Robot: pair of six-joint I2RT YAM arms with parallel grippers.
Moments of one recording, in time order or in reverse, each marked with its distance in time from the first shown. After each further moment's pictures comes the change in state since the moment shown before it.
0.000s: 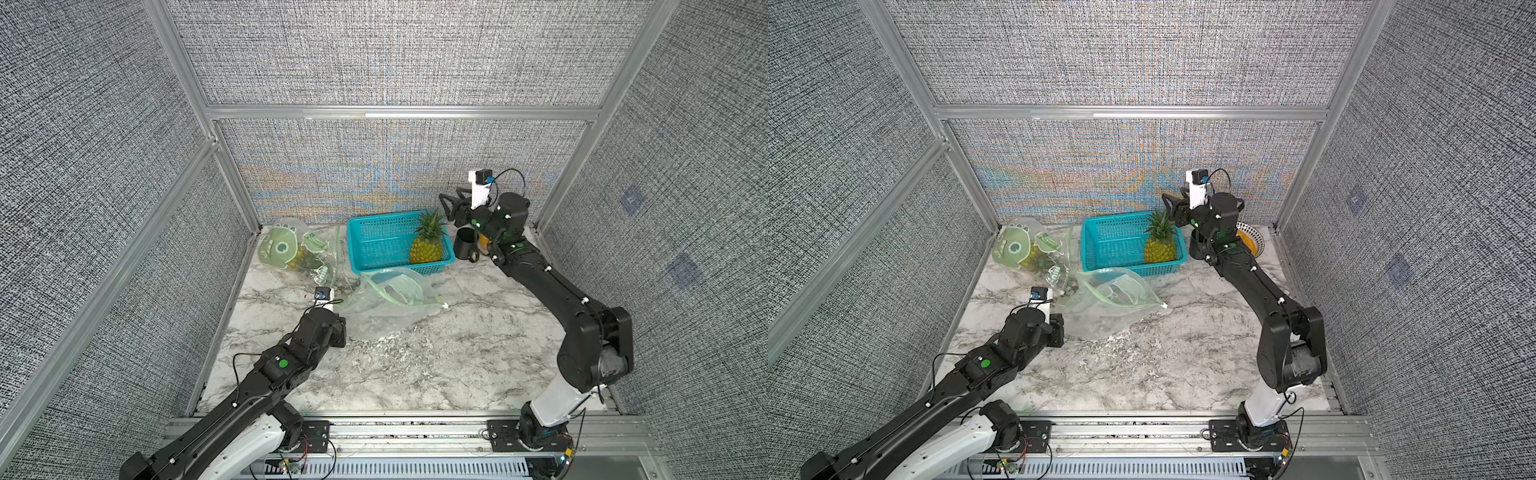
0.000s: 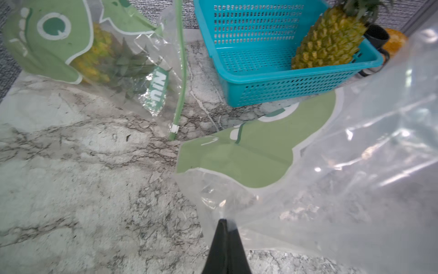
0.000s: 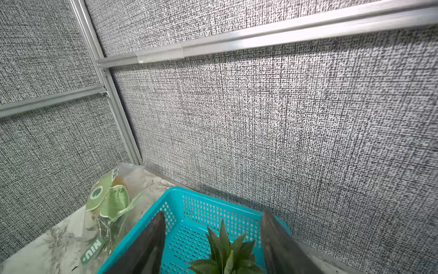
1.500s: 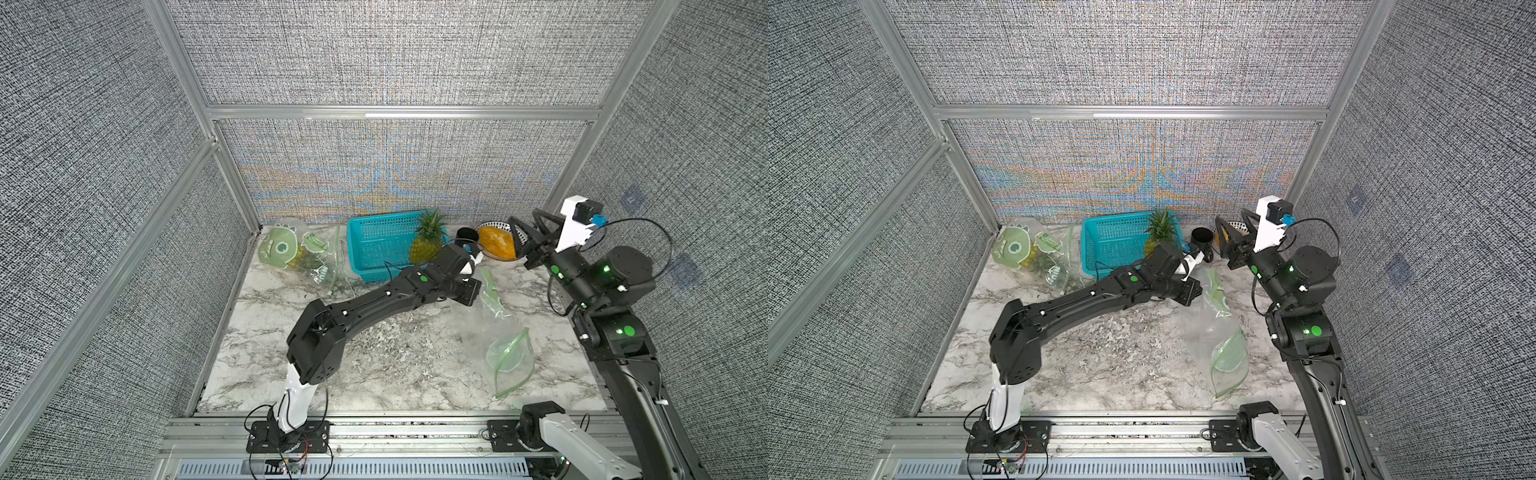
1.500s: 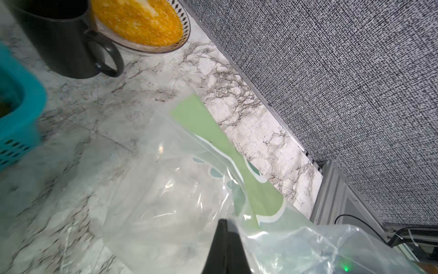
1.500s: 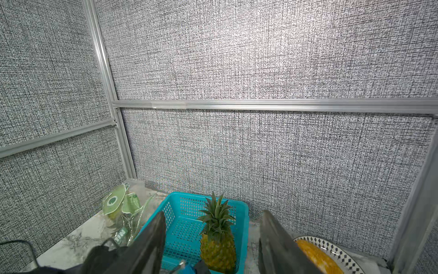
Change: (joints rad) left arm -0.312 1.298 1.246 0.044 0.536 -0.031; right arm -0.105 -0.775 -0.243 -0.403 0.065 -0.013
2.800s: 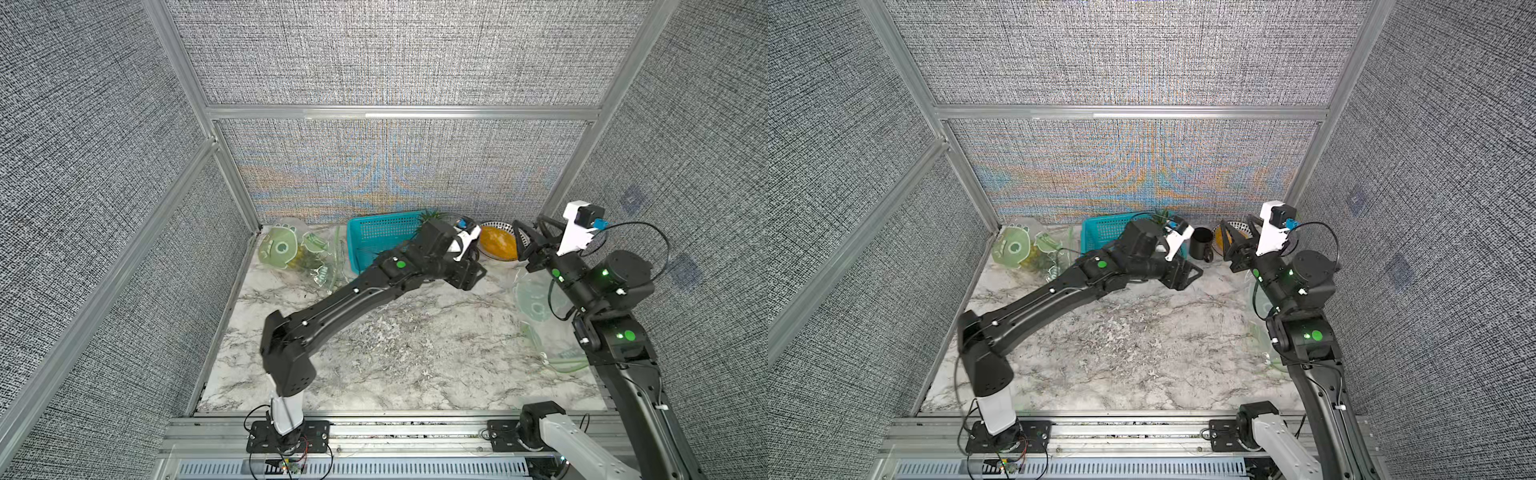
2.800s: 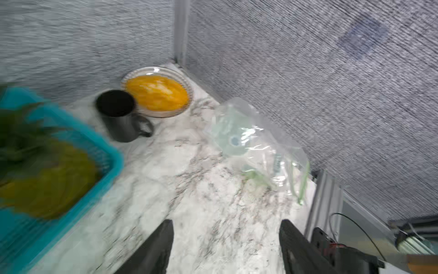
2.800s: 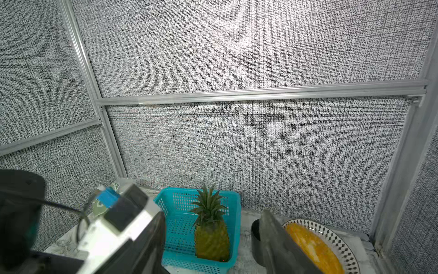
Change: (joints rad) left arm 0.049 -0.308 -0.048 -0.135 -0.103 0.158; right arm -0.006 -0.016 -0.035 -0.029 0.035 0.018
